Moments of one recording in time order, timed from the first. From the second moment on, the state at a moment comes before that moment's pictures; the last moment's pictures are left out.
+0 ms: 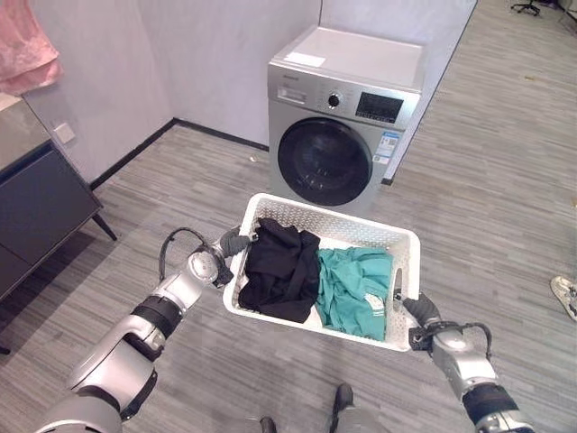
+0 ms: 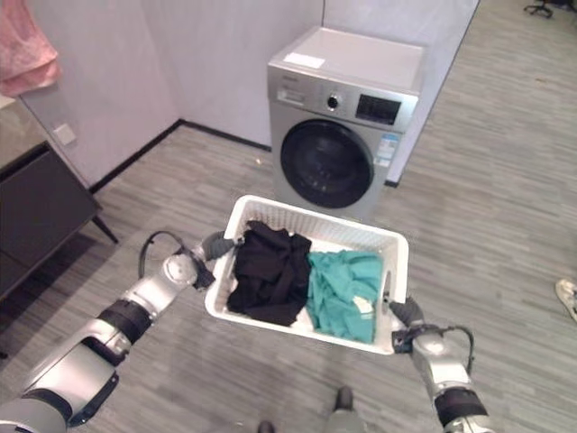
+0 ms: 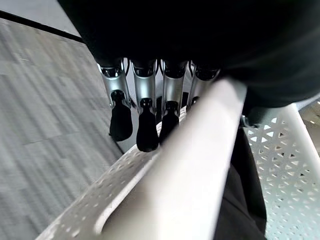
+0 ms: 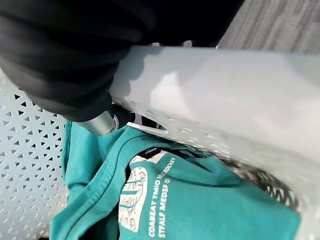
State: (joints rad) left arm -0.67 0.51 -0.64 0.64 -0.06 0.07 -0.03; right arm -0.14 -0.45 0.09 0.55 0.32 0.13 -0.02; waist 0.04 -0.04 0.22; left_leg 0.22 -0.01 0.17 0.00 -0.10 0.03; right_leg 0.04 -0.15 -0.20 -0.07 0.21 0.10
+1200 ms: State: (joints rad) left arm -0.14 0.31 -0.39 0.58 -0.07 0.08 0.06; right arm -0.05 -0.43 0.15 0.65 0.21 0.10 -0.06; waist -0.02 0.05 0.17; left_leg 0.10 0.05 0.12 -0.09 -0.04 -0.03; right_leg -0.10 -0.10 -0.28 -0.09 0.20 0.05
